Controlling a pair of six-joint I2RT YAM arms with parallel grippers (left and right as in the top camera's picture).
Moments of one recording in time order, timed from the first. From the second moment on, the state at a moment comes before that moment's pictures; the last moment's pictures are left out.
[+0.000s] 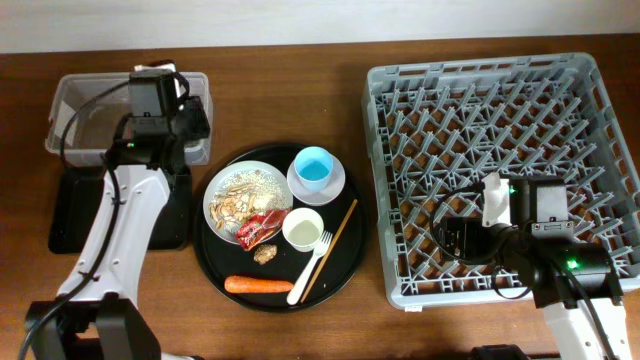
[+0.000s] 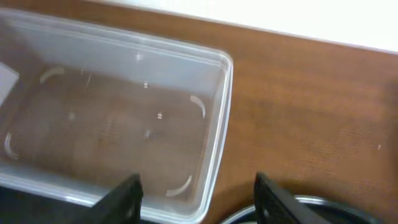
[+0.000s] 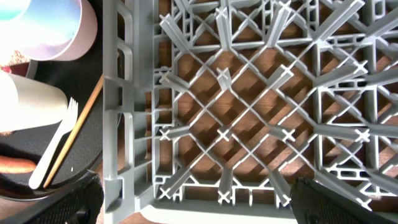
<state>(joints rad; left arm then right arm) -0.02 1.62 1.29 -0.40 -0.14 -0.17 0.03 0.97 0.95 -1.06 -0.18 0.09</state>
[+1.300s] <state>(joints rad) 0.13 1.72 1.25 -0.18 0.07 -0.32 0.03 1.00 0.95 -1.08 -0.18 0.09</state>
